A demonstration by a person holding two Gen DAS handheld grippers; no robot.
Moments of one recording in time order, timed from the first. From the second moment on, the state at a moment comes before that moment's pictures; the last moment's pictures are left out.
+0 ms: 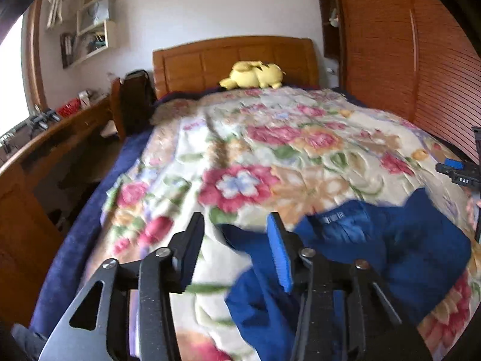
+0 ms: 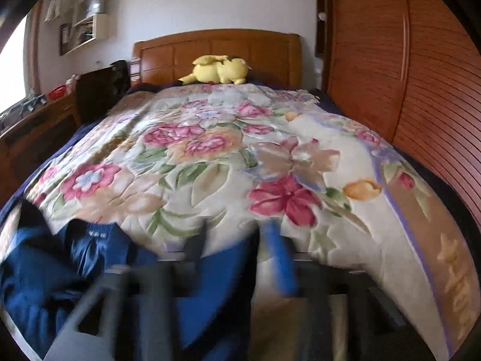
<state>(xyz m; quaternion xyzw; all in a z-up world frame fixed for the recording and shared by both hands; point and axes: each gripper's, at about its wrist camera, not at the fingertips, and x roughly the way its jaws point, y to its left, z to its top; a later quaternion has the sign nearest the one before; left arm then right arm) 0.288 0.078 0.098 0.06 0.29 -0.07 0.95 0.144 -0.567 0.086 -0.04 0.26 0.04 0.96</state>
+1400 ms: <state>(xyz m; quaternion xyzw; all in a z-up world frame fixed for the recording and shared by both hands) 0.213 0.079 -0.029 0.01 0.34 -0.16 0.93 0.042 -0.602 -0.011 -0.07 0.35 0.17 0.92</state>
